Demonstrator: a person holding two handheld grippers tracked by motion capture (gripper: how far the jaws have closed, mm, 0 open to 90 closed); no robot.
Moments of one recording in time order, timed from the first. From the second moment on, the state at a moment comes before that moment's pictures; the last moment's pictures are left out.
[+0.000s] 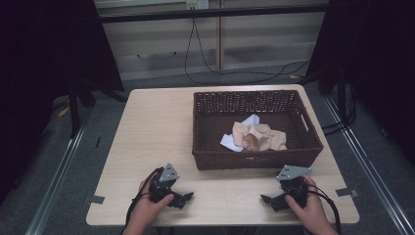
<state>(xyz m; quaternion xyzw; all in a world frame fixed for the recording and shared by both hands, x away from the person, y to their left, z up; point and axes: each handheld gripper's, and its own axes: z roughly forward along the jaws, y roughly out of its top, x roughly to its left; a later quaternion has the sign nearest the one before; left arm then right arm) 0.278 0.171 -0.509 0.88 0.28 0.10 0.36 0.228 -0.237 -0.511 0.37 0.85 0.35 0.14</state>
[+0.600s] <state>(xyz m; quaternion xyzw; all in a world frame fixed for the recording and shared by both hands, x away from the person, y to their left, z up) 0.278 0.171 -0.509 0.88 0.28 0.10 0.36 0.232 -0.212 -0.487 0.34 0.90 0.27 0.07</state>
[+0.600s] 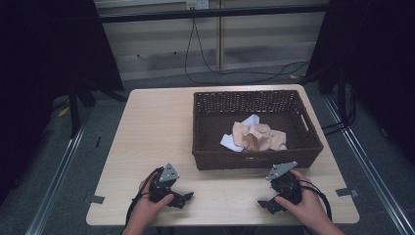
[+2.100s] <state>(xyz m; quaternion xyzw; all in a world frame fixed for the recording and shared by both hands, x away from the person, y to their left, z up) 0.278 0.171 -0.510 0.88 0.28 0.10 0.37 0.258 -0.190 -0.414 0.27 0.95 0.13 -0.01</state>
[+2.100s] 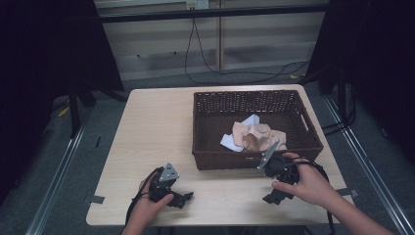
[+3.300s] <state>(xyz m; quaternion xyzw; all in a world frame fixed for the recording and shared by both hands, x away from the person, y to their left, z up) 0.279 0.171 -0.510 0.88 0.28 0.10 0.37 0.317 -0.203 -0.332 0.31 0.94 0.15 -0.03</state>
